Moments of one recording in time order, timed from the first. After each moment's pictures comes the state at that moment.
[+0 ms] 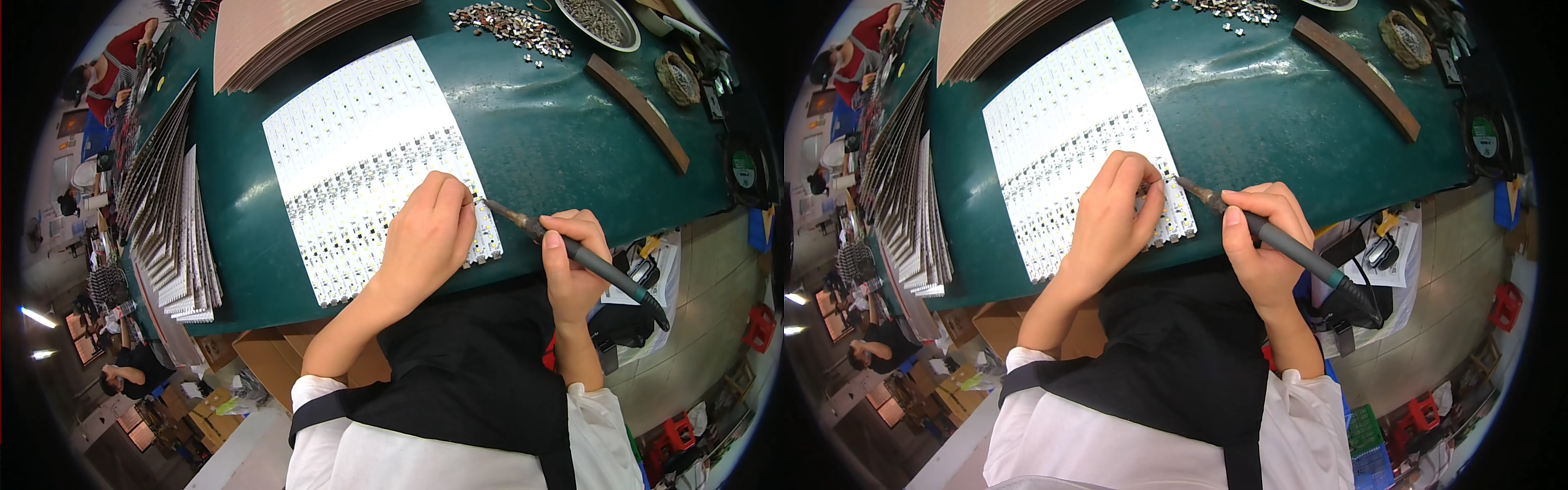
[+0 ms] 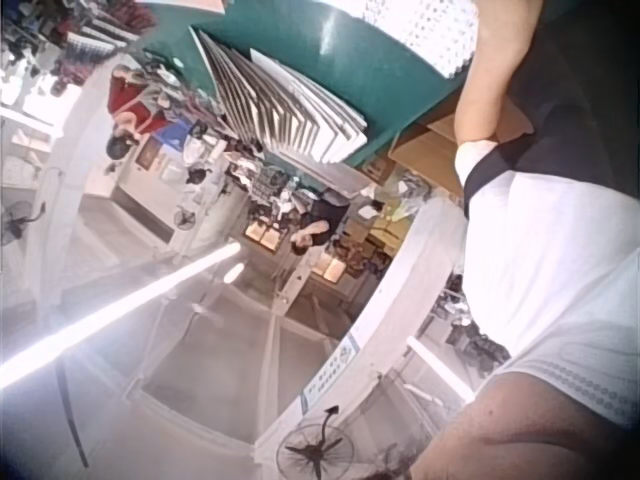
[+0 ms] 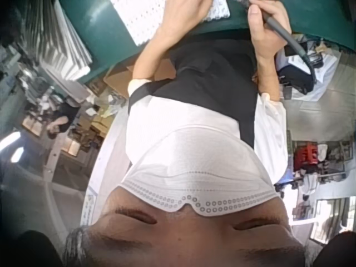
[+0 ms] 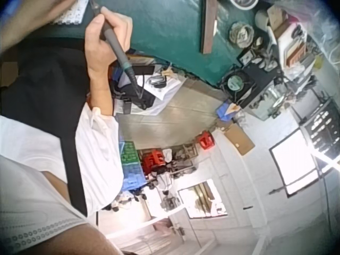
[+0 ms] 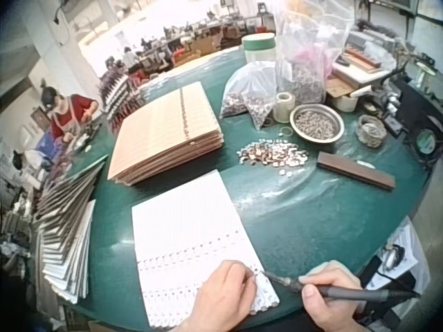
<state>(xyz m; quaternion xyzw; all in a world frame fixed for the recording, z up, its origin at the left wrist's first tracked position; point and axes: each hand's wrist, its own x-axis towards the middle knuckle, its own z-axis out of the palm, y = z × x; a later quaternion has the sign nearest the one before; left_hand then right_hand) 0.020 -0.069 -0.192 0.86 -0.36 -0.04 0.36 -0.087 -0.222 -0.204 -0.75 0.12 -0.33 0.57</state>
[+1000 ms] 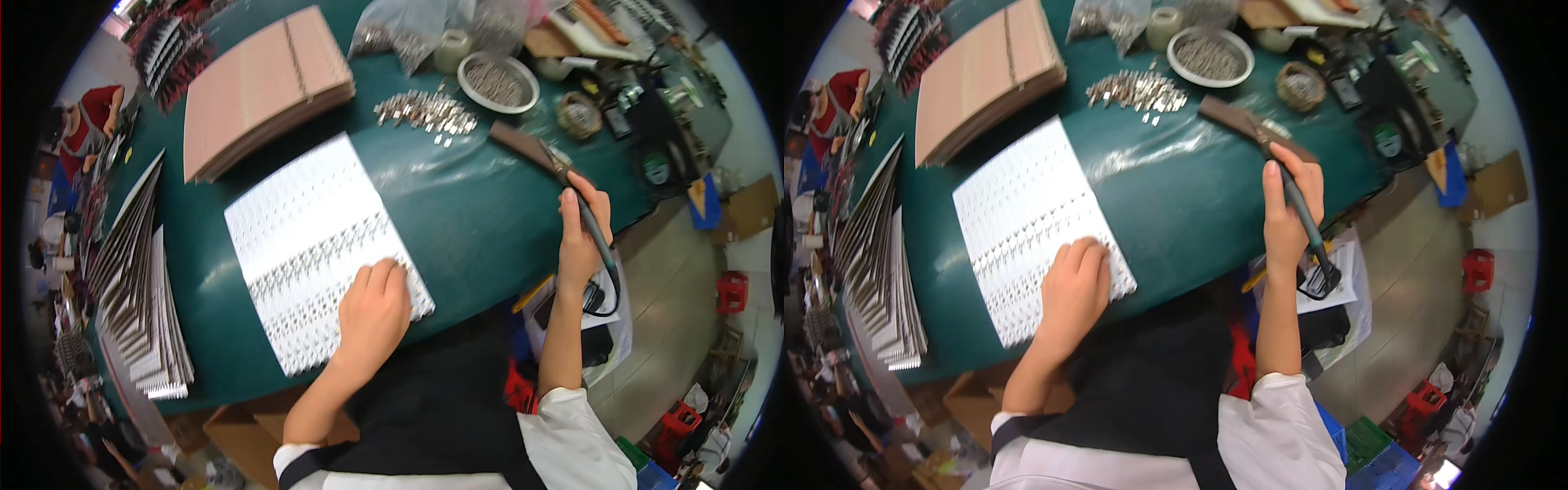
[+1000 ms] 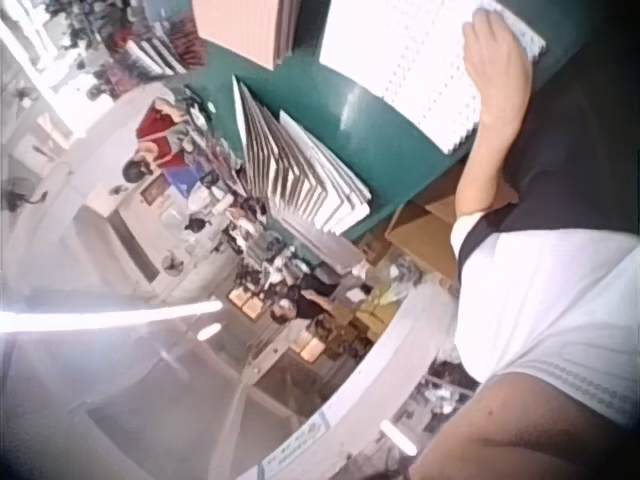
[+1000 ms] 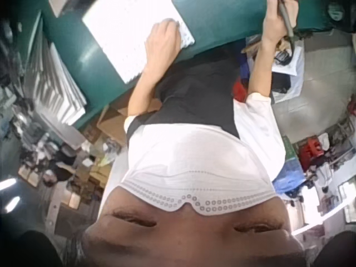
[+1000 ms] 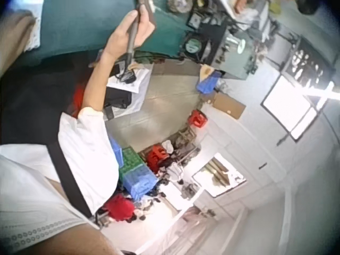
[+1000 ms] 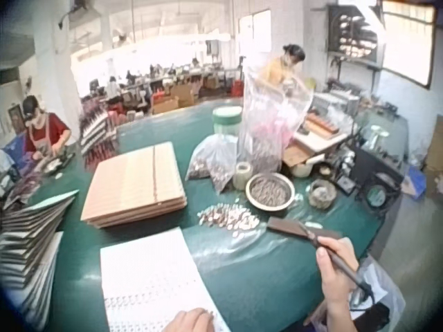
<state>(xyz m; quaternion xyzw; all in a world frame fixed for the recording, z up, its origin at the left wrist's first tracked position) 0.009 -0.072 -0.185 0.88 -0.40 0.06 0.25 -0.061 -0.335 -0.183 -0.76 0.22 -0.47 0.38</state>
